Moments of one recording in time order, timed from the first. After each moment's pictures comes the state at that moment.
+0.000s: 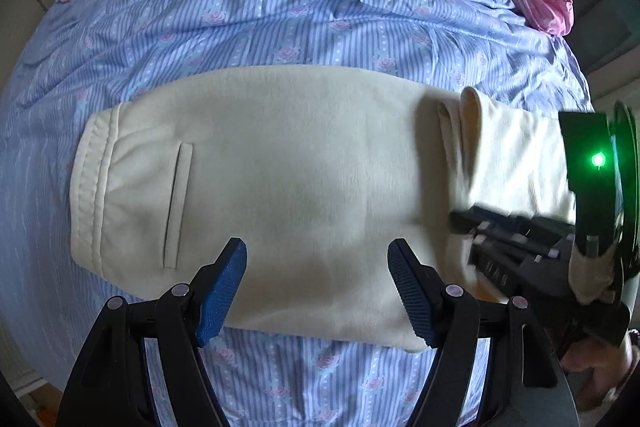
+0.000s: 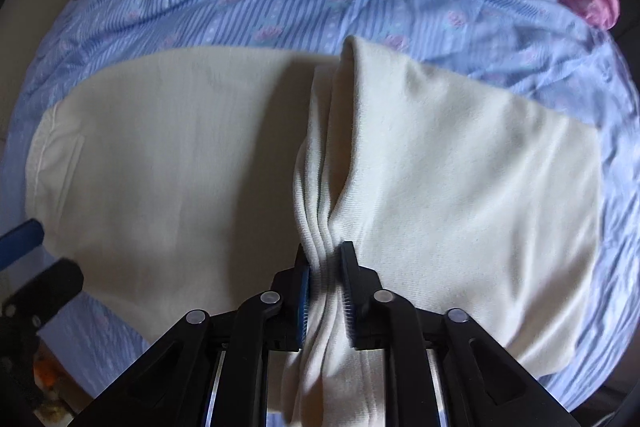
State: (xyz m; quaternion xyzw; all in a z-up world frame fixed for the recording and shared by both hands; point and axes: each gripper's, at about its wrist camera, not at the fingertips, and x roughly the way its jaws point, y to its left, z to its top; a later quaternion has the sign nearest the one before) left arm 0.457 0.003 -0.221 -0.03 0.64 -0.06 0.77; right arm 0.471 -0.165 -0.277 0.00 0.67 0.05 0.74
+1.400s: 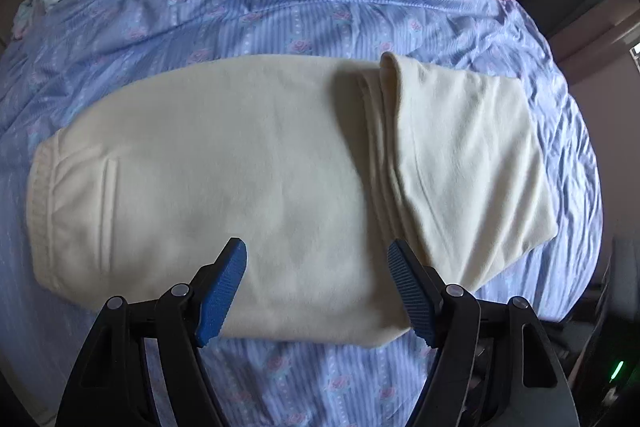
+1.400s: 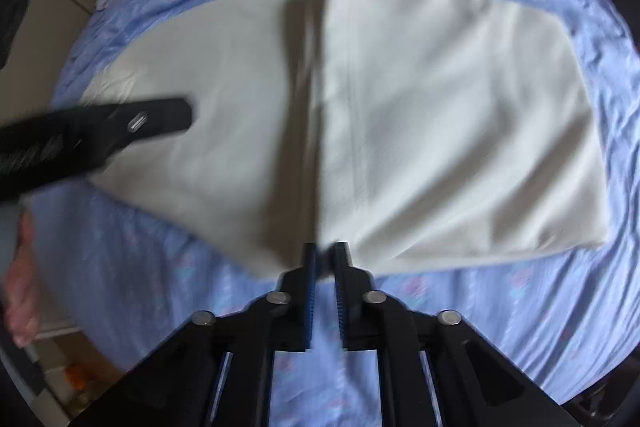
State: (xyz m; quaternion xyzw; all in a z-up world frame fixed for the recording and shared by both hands) left arm 0.447 -0.051 -0.226 -0.01 0.63 -0.15 0.76; right arm 0.356 -0.181 -0.251 0.05 0.66 0.06 0.74
